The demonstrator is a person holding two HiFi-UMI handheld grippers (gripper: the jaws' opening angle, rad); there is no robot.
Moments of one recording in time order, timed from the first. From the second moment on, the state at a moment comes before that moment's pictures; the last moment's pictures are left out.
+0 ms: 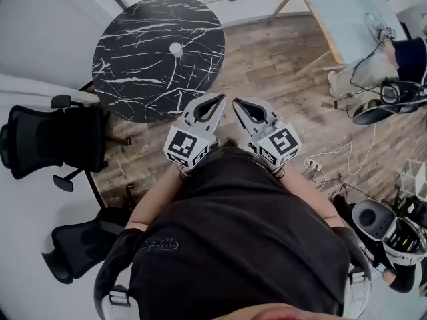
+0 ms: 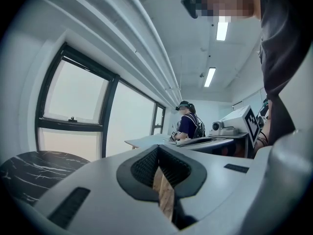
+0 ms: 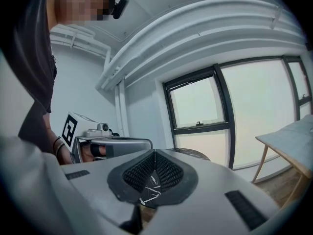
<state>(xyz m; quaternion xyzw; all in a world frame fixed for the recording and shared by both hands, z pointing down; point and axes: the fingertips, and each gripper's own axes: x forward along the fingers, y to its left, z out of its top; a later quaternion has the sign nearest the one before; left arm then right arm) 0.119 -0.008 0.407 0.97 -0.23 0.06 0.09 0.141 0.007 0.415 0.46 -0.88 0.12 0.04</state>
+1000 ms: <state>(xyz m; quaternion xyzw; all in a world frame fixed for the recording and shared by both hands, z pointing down) 0.016 -0.154 0.386 0.98 -0.20 0.06 0.06 0.040 -0.132 0.394 0.49 -0.86 0.11 0.03</state>
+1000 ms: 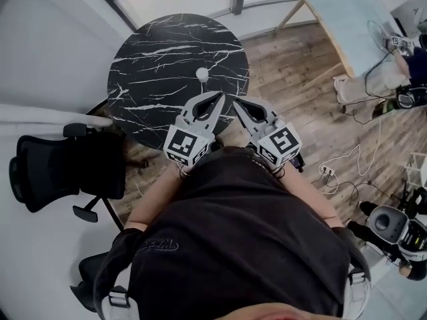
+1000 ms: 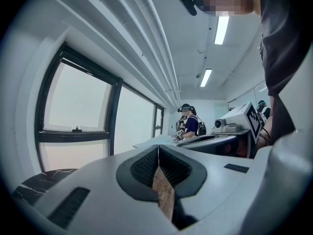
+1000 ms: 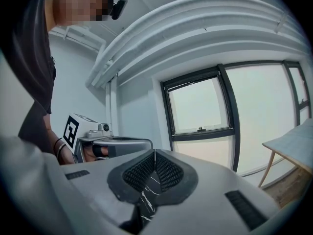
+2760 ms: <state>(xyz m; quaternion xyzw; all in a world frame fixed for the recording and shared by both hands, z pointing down) 0.003 -0.275 0.444 0.95 -0.29 0.10 0.06 0.047 -0.264 0.432 0.42 -0.89 0.14 0.06</state>
